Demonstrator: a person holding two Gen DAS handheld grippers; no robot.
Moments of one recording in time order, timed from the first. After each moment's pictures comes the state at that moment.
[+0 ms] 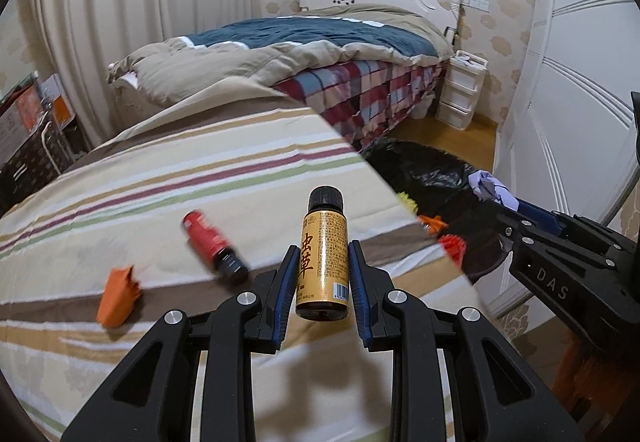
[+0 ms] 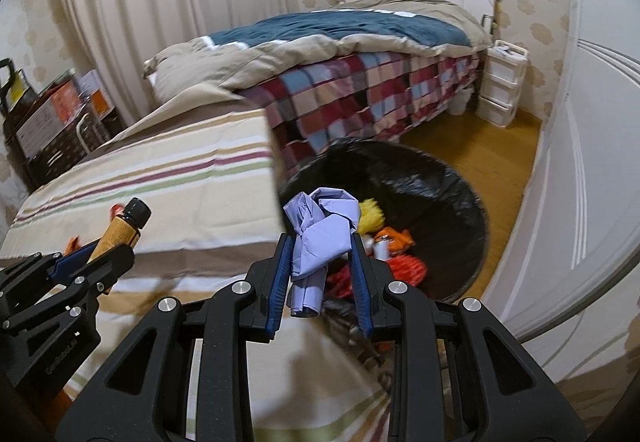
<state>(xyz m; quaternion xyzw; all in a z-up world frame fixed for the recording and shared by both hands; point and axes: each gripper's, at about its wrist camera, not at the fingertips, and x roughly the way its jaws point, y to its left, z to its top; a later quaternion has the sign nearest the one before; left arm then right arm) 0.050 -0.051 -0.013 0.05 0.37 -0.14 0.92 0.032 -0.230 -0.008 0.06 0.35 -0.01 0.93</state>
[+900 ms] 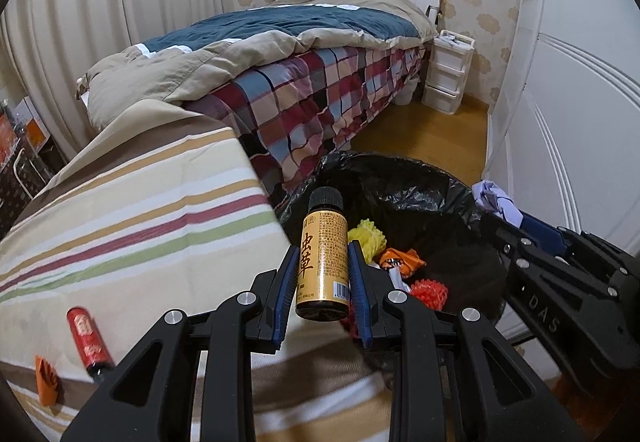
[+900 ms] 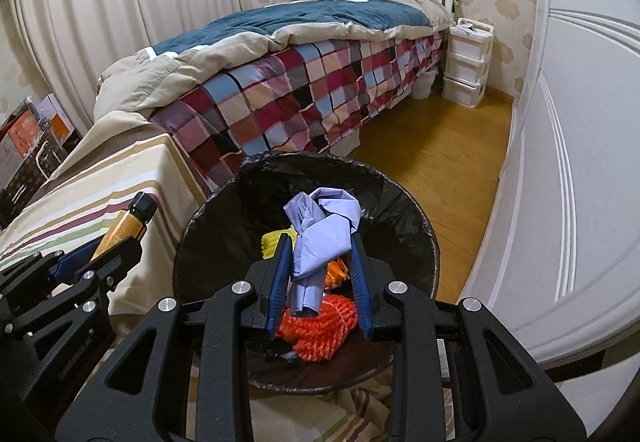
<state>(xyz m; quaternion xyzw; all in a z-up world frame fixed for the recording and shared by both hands) 0.128 -0.152 -0.033 0.08 0.39 -0.16 0.91 0.093 -0.311 -0.032 0.09 0.37 -0.07 0.92</state>
